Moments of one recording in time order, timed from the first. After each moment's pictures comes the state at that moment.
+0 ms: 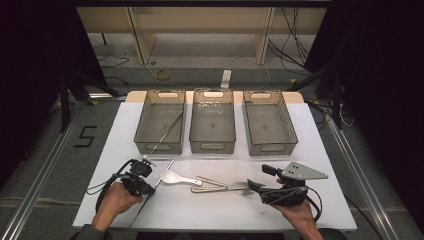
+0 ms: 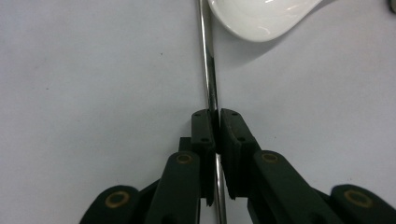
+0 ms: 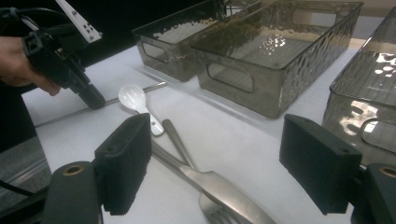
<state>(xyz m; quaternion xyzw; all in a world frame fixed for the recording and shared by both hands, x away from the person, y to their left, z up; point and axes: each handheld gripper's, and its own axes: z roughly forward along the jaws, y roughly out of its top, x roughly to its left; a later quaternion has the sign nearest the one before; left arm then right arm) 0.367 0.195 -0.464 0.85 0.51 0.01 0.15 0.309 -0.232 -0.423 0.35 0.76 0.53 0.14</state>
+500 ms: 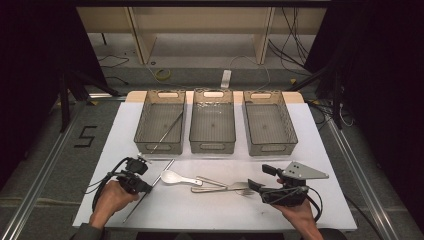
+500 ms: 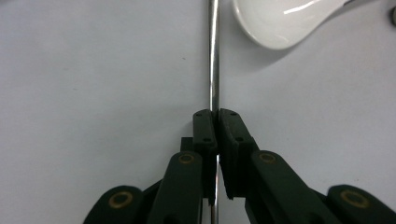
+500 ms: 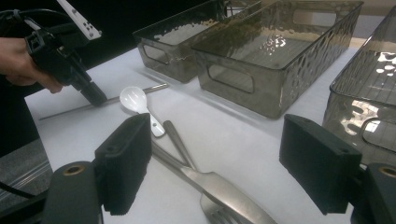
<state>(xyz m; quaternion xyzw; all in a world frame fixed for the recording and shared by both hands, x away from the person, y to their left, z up) 0.372 0.212 -0.458 0.84 0.51 0.01 0.17 0.309 -0.233 -0.423 0.35 0.76 0.53 0.14</state>
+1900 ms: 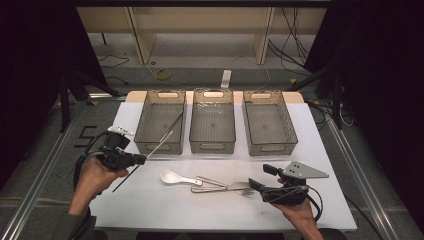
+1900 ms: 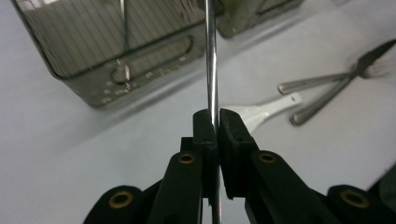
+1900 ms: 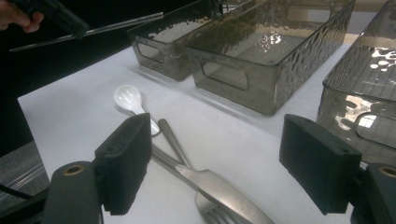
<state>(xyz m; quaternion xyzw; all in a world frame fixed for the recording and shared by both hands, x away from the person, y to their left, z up) 0.389 0.232 -0.367 0.82 0.48 0.08 0.31 0.311 -0.235 -0.426 0.36 0.75 0.53 0.14</state>
